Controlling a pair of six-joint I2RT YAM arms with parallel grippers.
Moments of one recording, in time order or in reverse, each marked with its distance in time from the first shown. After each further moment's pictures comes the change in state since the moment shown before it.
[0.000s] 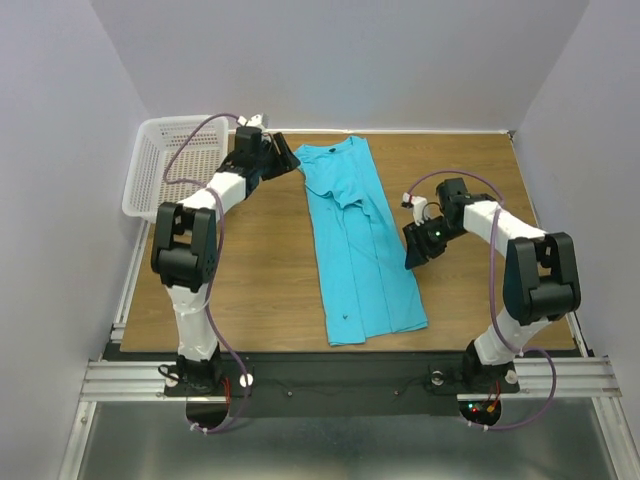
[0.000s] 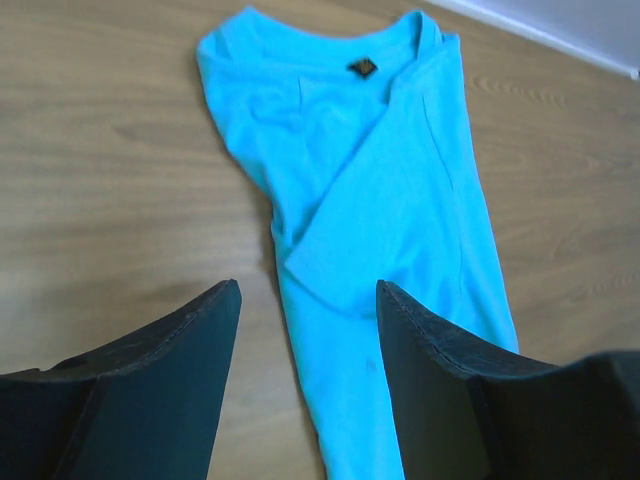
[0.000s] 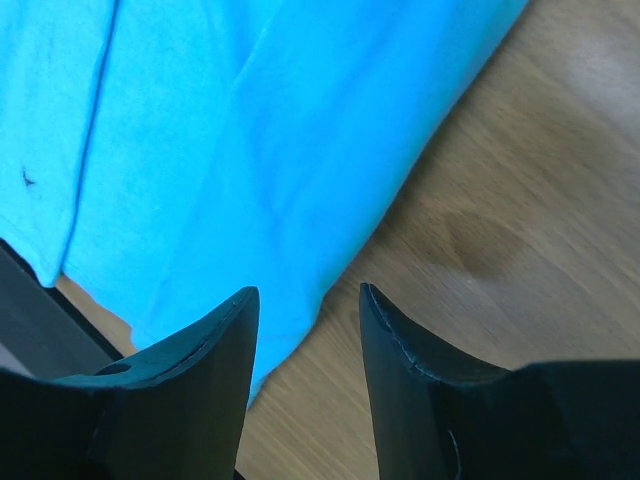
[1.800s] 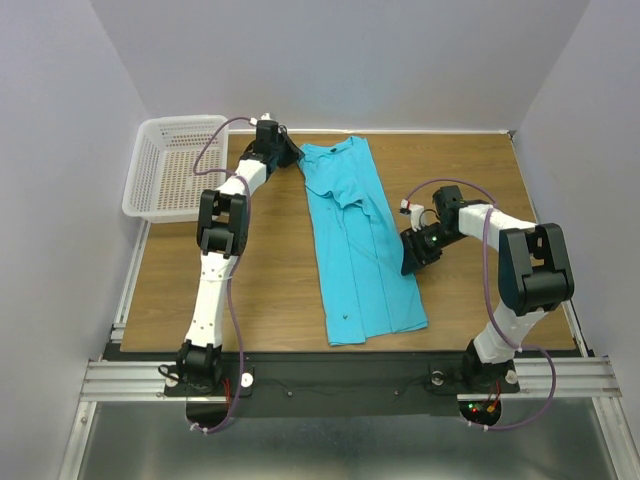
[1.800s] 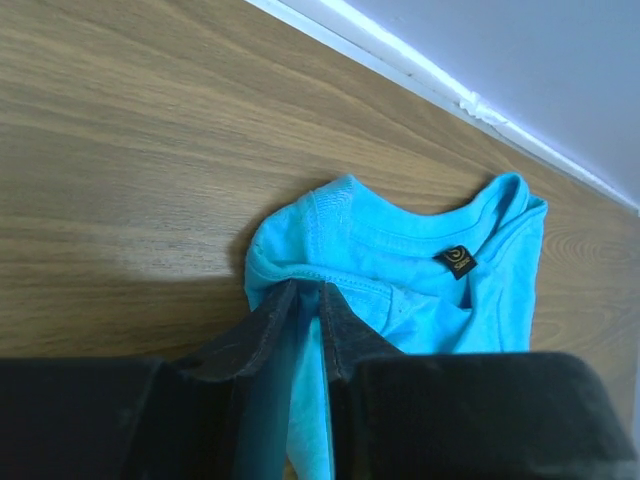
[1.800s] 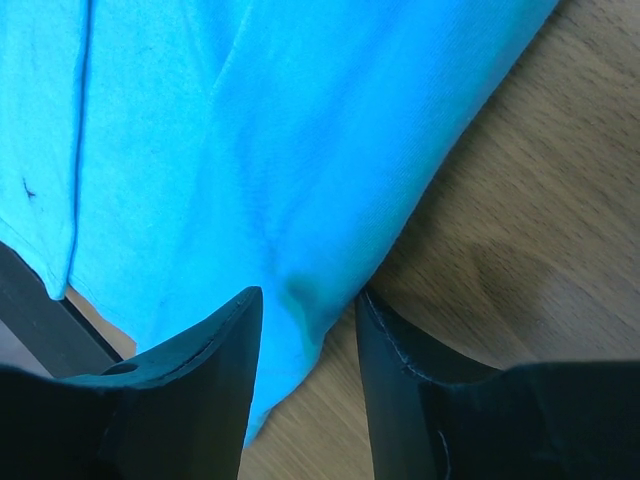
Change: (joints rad) left arm 0.014 0.708 0.822 -0.126 -0.029 -0.227; right arm 0.000 0.087 -0.043 0.067 -0.055 0.042
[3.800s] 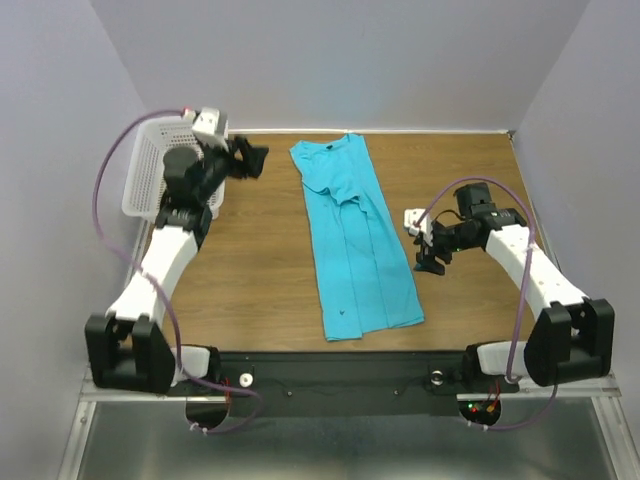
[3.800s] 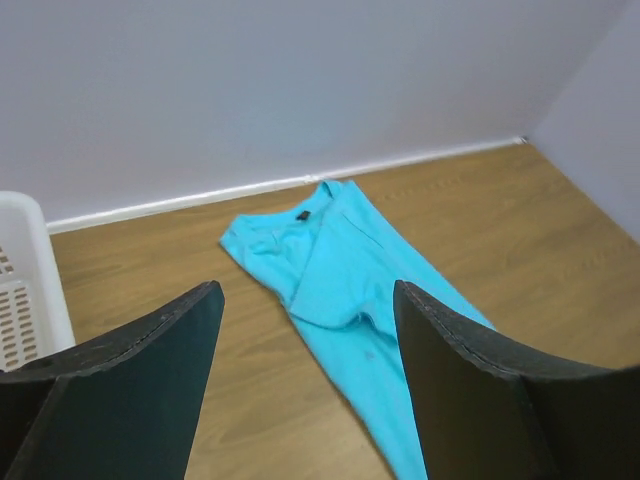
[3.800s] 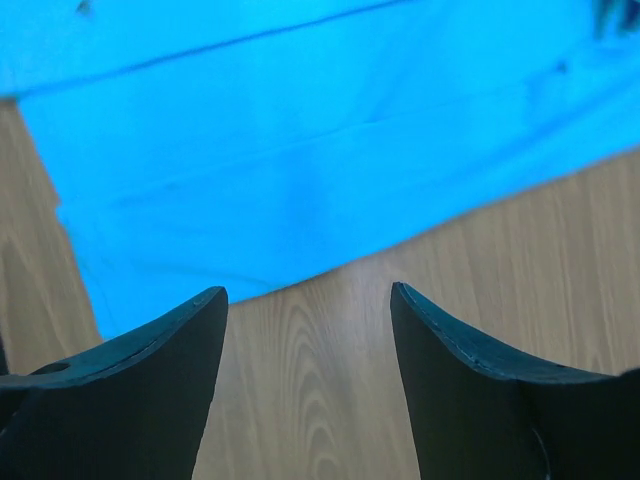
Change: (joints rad) left arm 0.091 -1.300 -1.128 0.343 0.136 0.547; right arm -0.005 -0.469 -0.046 -0.111 -0.105 -0.727
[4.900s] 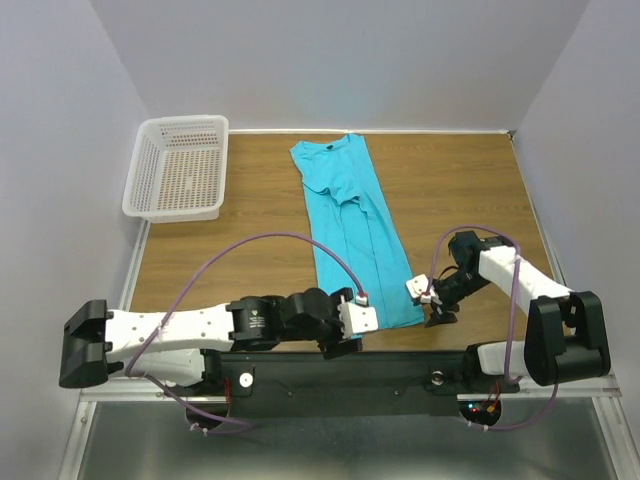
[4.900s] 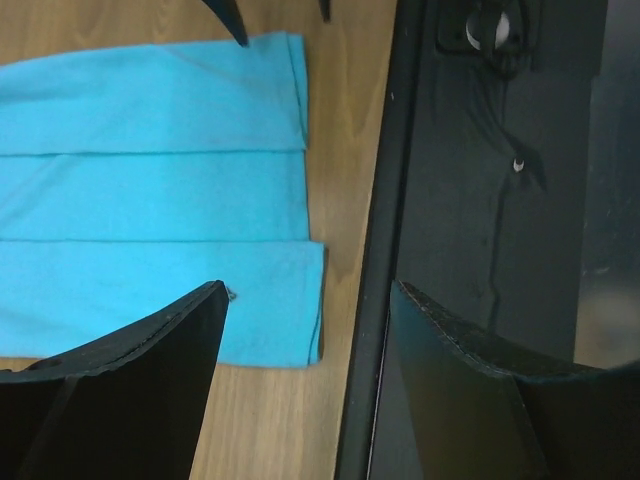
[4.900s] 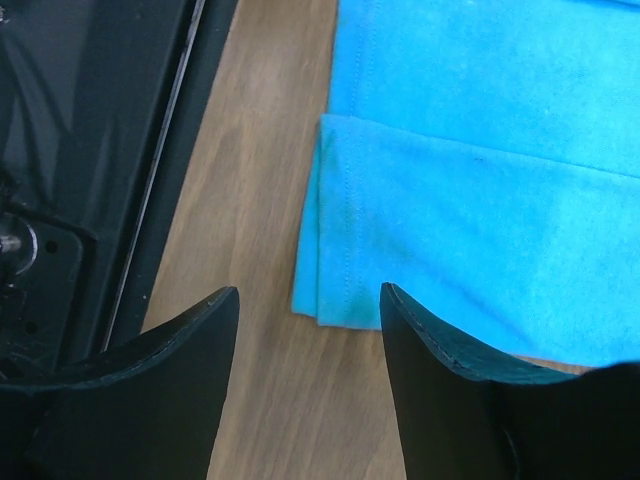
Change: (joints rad) left arm -1.207 -0.319 -0.410 -0.431 -0.318 0.350; right arm 0.000 0.032 -0.289 -0.343 -0.048 -0.737
